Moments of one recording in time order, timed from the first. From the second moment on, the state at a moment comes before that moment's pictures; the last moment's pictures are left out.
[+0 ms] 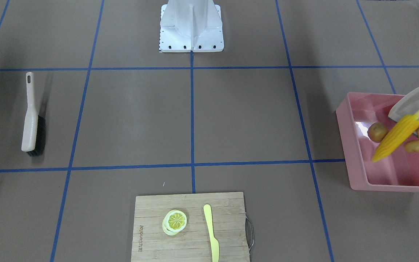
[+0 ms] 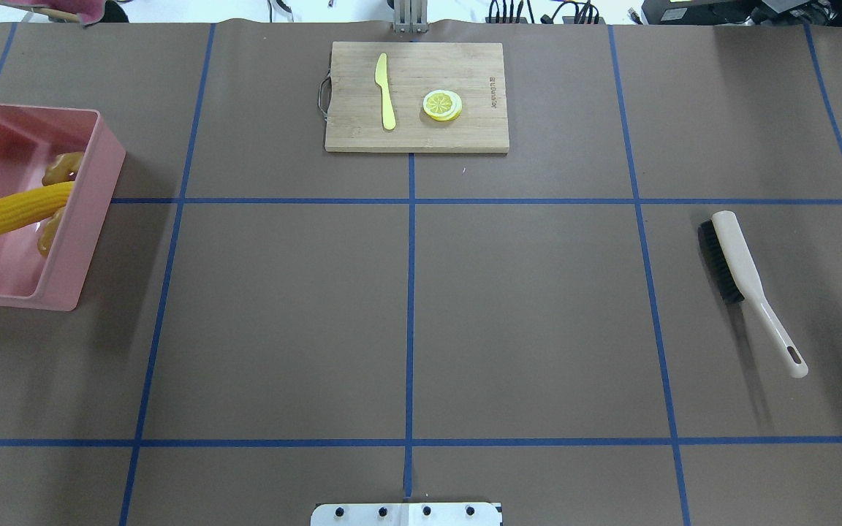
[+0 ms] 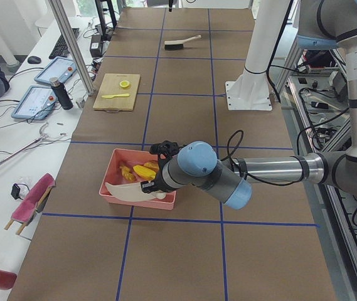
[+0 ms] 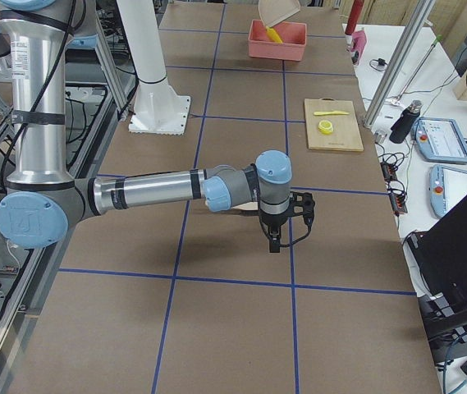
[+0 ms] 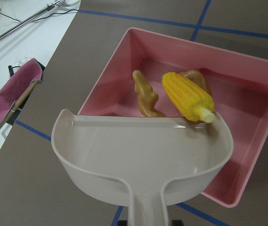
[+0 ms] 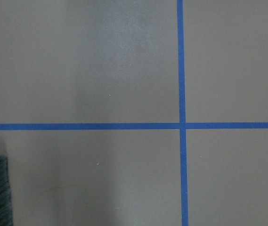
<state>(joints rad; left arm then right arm) -1.72 -1.35 -1.77 -2.17 -2.49 0.88 1.42 -1.61 1.74 -1.41 2.25 0.32</state>
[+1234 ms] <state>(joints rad) -1.81 -1.33 -1.87 -1.97 -2.52 1.11 1.56 -1.67 1.68 -1.41 2.35 0.26</state>
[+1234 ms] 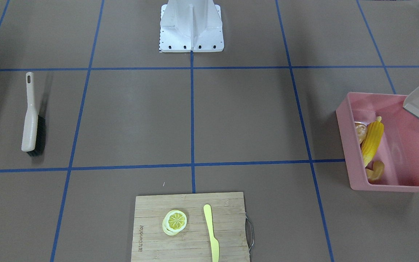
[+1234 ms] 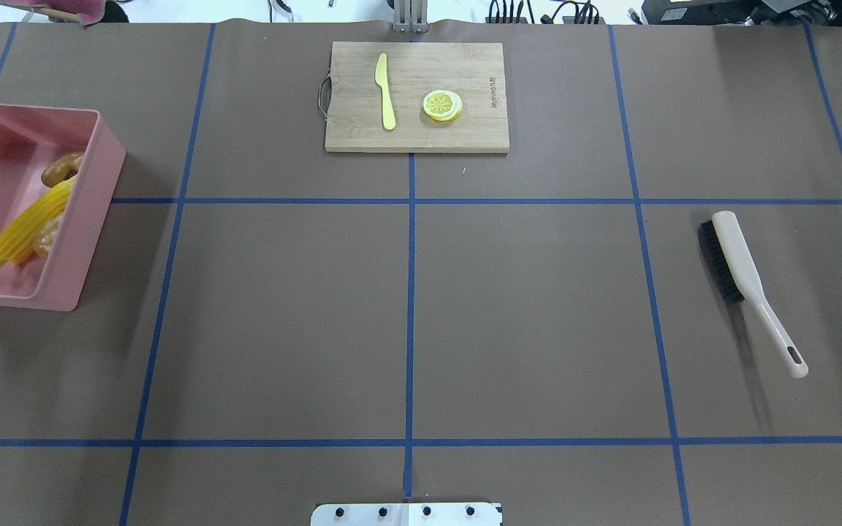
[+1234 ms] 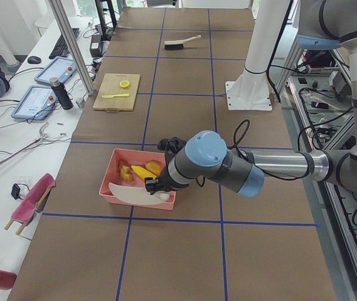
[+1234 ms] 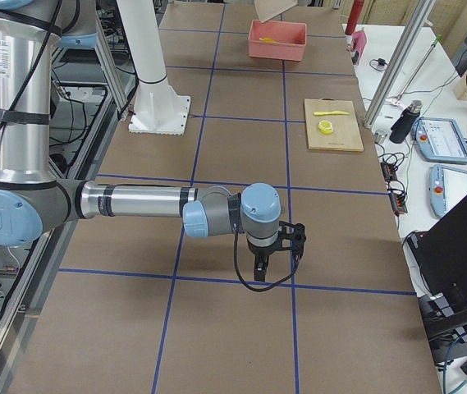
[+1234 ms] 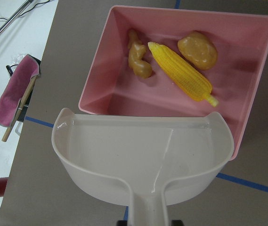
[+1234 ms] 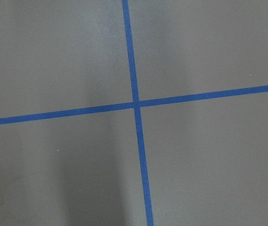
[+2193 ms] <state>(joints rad) -1.70 -1.43 -1.98 -2.06 -2.66 0.63 1.59 -1.69 1.69 -1.43 2.33 0.23</state>
